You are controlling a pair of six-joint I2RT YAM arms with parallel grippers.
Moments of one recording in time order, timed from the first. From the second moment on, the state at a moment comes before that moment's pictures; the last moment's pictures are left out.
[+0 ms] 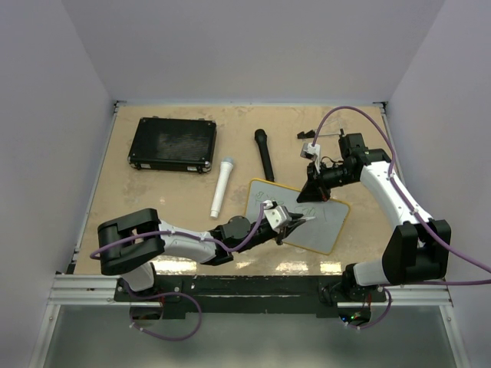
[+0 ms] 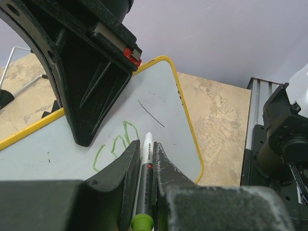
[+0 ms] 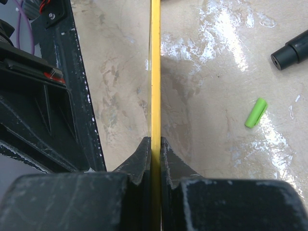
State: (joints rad) left arm -1.26 1.64 0.66 1.09 -0.11 0.00; right arm 0.12 1.40 1.12 -1.02 -0.99 -0.79
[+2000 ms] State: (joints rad) left arm -1.27 1.71 0.80 0.97 -0.15 0.07; right arm 0.12 1.40 1.12 -1.02 -0.99 -0.79
